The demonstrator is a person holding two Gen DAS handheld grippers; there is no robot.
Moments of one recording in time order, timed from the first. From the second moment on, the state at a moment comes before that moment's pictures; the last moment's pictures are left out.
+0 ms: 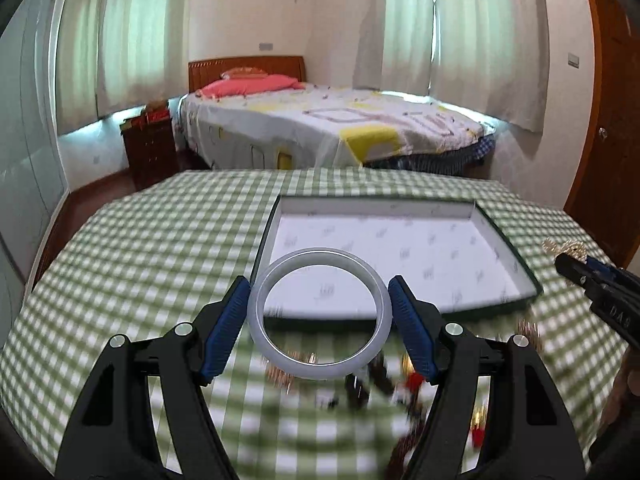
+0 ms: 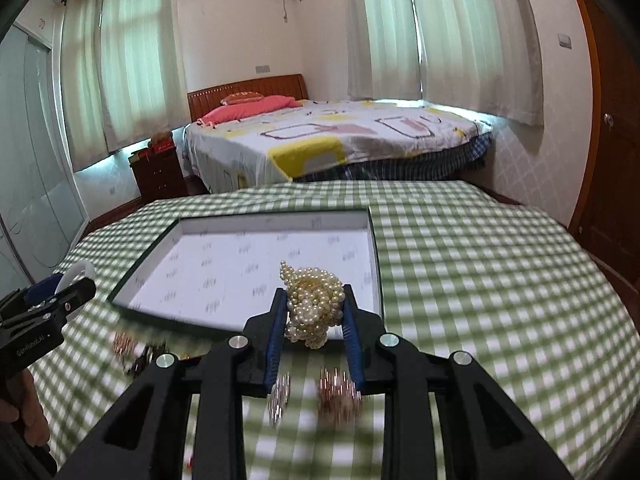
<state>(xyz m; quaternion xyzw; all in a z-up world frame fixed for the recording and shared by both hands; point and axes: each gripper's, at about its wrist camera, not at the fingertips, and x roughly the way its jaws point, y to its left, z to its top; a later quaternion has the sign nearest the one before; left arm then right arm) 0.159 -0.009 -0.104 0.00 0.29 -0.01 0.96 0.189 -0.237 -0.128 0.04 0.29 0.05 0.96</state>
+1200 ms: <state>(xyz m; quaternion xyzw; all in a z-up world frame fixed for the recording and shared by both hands) 0.280 -0.023 -0.187 0.02 0.43 -0.03 0.90 0.273 -0.239 -0.192 0.03 0.40 0.06 0.91</state>
